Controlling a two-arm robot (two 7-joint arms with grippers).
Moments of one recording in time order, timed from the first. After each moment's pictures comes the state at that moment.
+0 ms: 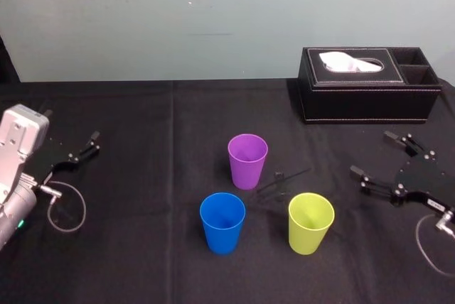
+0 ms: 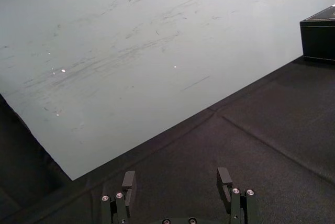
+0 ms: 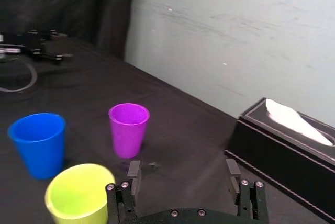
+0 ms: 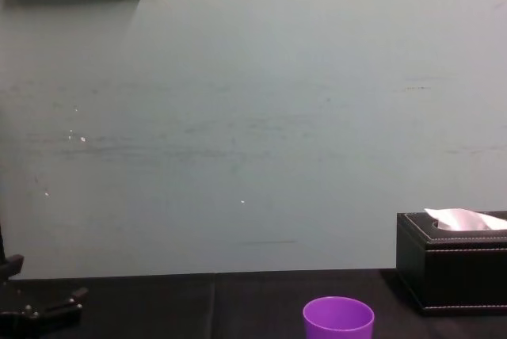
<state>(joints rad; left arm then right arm) -0.20 0.60 0.45 -1.41 -0.25 -0.12 0.03 -0.07 0.85 -0.23 -1.68 0.54 -0.17 0.41</state>
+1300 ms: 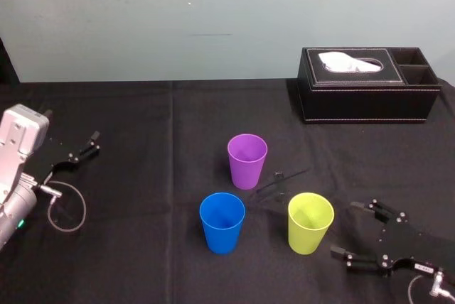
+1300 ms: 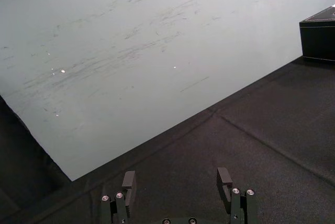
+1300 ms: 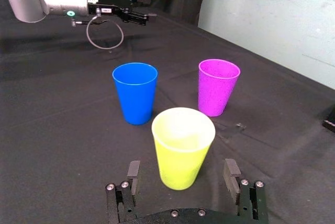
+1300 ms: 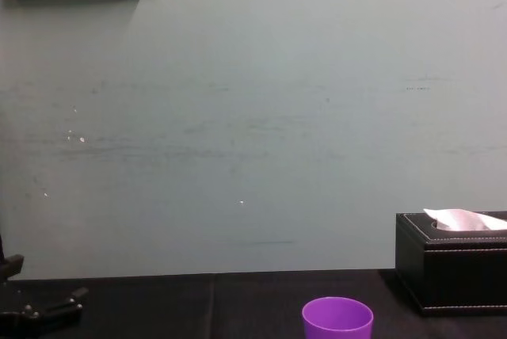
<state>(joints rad) -0.20 0.60 0.45 -1.41 -0.25 -0.12 0.03 -0.13 0.84 -0.25 -1.64 0.51 -0.16 0.69</state>
